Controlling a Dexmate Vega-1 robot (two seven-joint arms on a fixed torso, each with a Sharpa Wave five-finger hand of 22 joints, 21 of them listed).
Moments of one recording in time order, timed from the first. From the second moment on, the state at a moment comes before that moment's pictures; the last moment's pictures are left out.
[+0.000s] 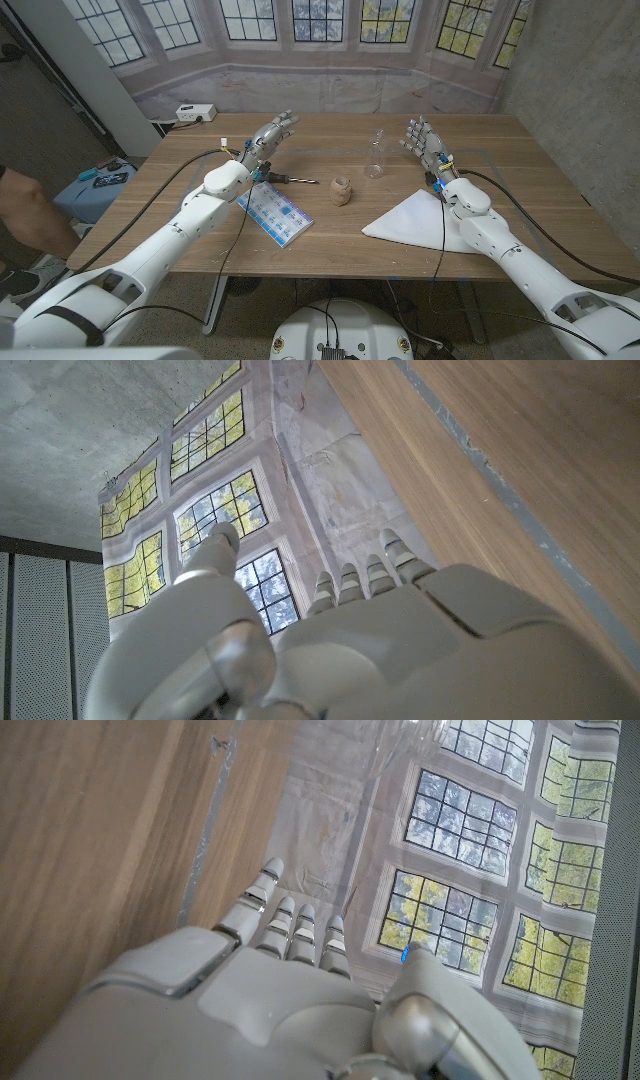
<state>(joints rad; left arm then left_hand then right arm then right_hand) 0.71 0.55 0.48 -1.32 -0.47 -0.26 -0.09 0.58 0.06 0.50 -0.17 0.18 -0.03 0.01 0.19 0.17 -0.03 0.02 0.21 0.19 -0.02 0.07 0.19 0.17 0.05 0.06 0.41 0.17 -0.80 -0.47 -0.38 -1.23 0.63 0.36 0.07 0.26 0.12 0.19 0.08 0.20 0.13 -0.07 0.19 0.19 0.11 0.05 0.20 0.20 0.08 0.03 0.19 0.26 0.38 0.06 0.19 0.17</state>
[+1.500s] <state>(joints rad) 0.59 0.49 0.59 -1.23 -0.28 -0.38 -0.13 0.76 -0.02 0.50 -0.18 0.18 0.11 0.04 0.22 0.18 0.06 -0.02 0.23 0.20 0.09 0.03 0.19 0.17 0.16 0.07 0.37 0.17 -0.82 -0.47 -0.36 -1.25 0.64 0.40 0.04 0.26 0.12 0.20 0.07 0.20 0.14 -0.05 0.20 0.19 0.13 0.06 0.20 0.20 0.10 0.04 0.20 0.24 0.39 0.05 0.20 0.17</state>
